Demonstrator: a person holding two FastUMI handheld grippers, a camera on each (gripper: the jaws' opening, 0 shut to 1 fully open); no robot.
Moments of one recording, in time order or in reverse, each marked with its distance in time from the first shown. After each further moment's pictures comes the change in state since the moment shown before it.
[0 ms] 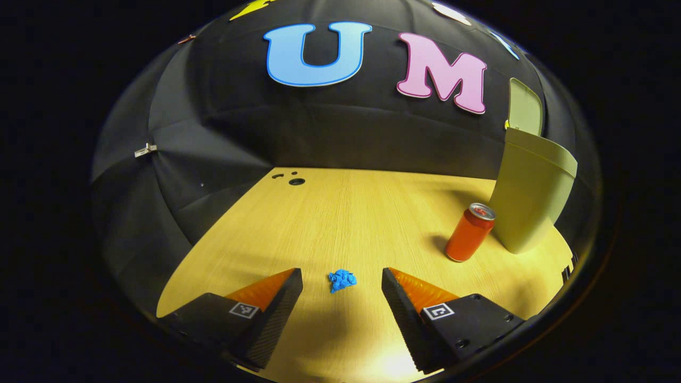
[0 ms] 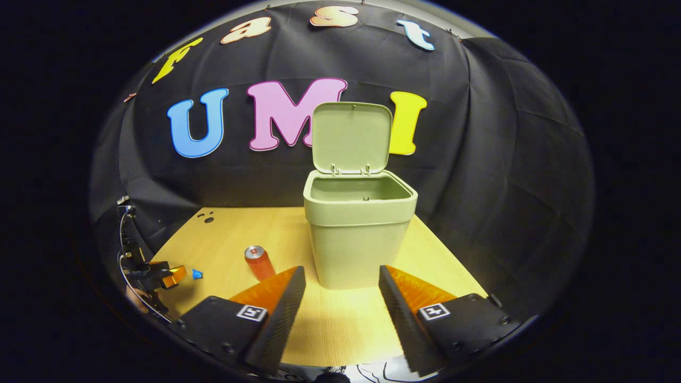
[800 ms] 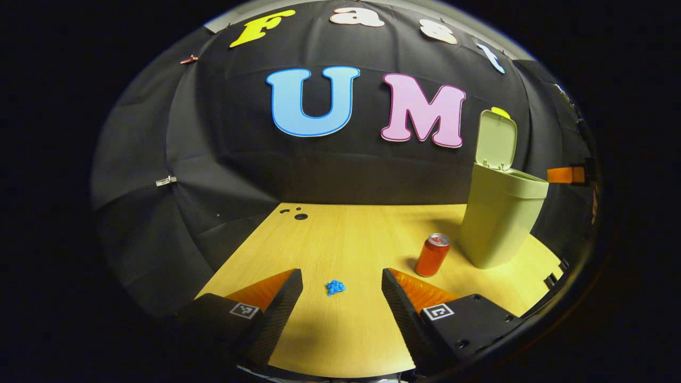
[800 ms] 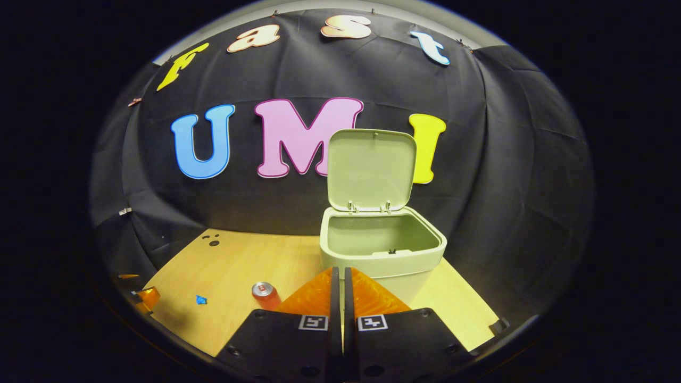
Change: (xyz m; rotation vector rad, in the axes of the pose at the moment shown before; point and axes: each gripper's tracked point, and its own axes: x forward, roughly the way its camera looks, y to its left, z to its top) left arm -0.119 -0.016 0.050 0.051 -0.168 0.008; right arm 0.045 0.039 0.068 -0.019 -0.142 0.063
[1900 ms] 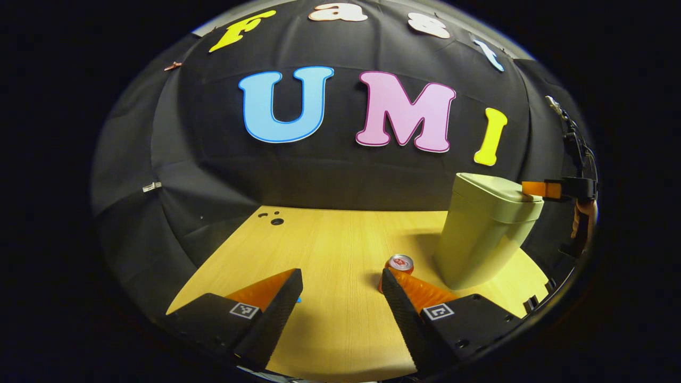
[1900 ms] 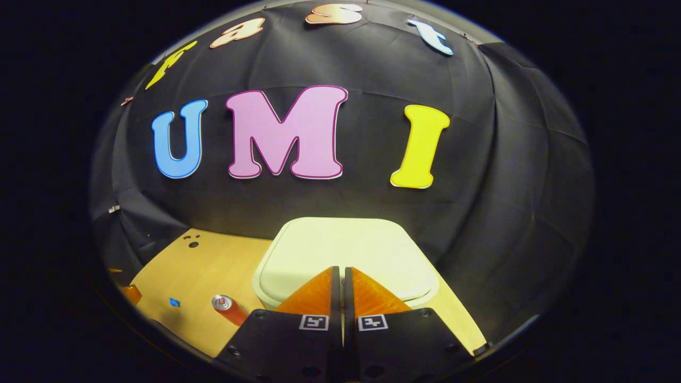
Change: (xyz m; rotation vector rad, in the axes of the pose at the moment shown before) left arm 0.005 -0.095 0.056 -0.024 0.010 -0.020; right arm 0.093 -0.069 0.027 -0.051 0.010 -0.026
